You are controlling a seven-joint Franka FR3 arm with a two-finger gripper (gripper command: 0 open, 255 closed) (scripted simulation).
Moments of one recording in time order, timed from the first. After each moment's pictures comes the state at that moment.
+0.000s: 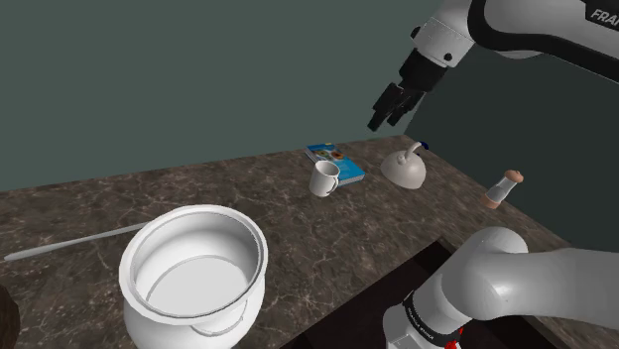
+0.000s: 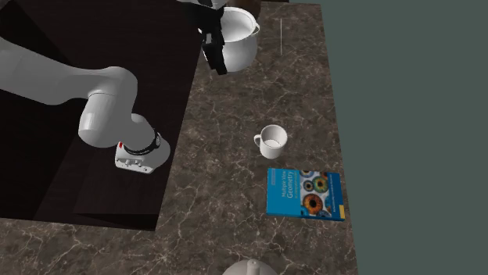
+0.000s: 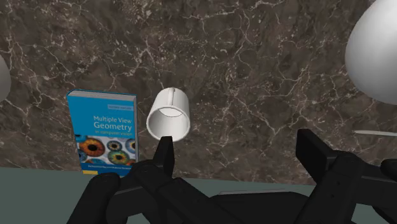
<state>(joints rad) -0.01 -0.83 0.06 -2.32 0.09 1.67 -0.07</state>
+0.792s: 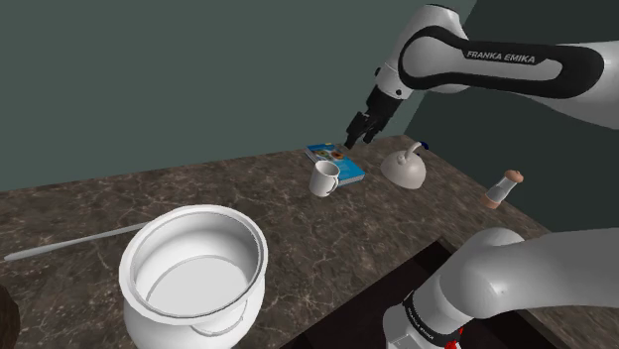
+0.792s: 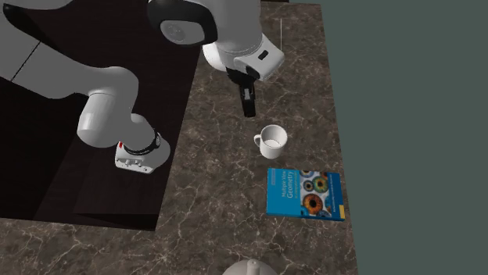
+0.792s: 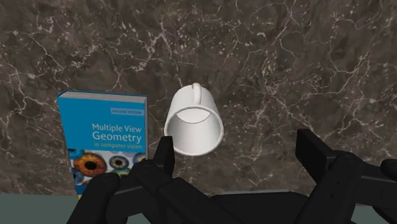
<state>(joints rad) -0.05 -0.60 -0.01 -2.42 0.06 1.93 -0.16</state>
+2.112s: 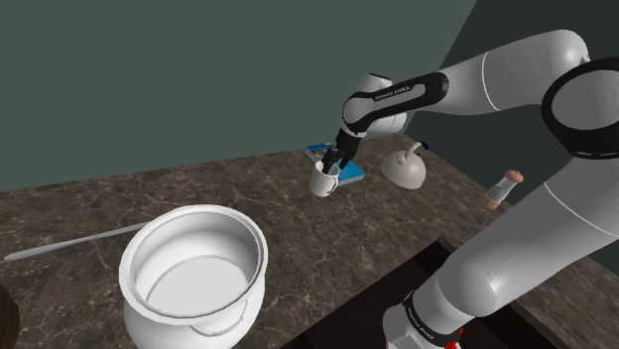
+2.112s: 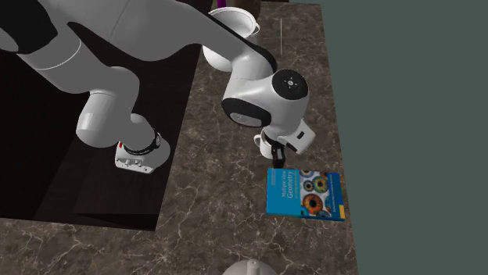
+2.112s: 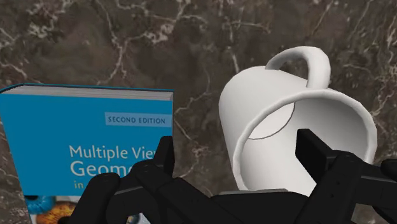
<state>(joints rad) -0.08 -0.09 -0.10 -2.39 0.08 2.33 -0.29</state>
